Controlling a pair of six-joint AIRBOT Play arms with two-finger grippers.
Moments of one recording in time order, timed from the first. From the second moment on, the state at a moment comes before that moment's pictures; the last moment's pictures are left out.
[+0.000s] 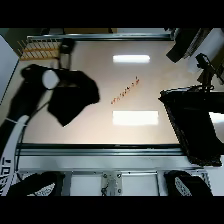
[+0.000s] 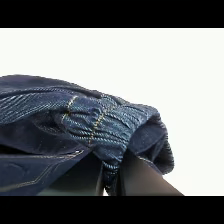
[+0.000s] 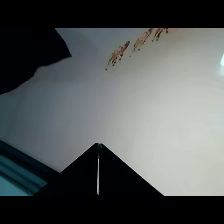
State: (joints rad) left arm -0.48 -1.31 1.43 1.53 -0.94 -1.60; right arm -0.07 -0.86 1.10 -0.88 1.22 1.29
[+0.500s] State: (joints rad) left arm -0.52 -1.50 1.52 1.54 -0.96 -1.77; right arm -0.14 -0.86 1.10 -0.86 1.14 1.29
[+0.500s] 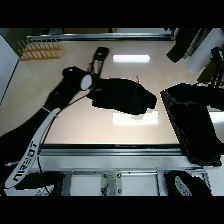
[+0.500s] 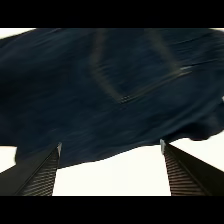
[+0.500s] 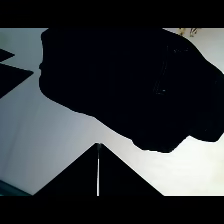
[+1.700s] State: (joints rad) left arm -0.19 -1.84 1.40 0.89 -0.97 -1.58; right arm -0.14 -0.86 1.10 -0.86 1.13 1.30
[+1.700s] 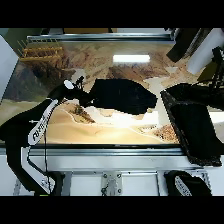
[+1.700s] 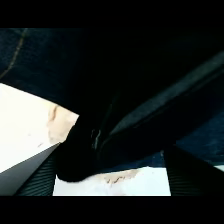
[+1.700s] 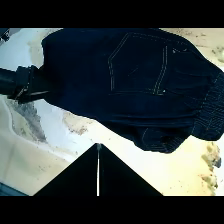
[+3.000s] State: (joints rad) left arm -0.10 -1.63 1.41 0.90 -1.13 -1.46; right arm -0.04 -1.57 1.09 -0.92 0.96 1.64
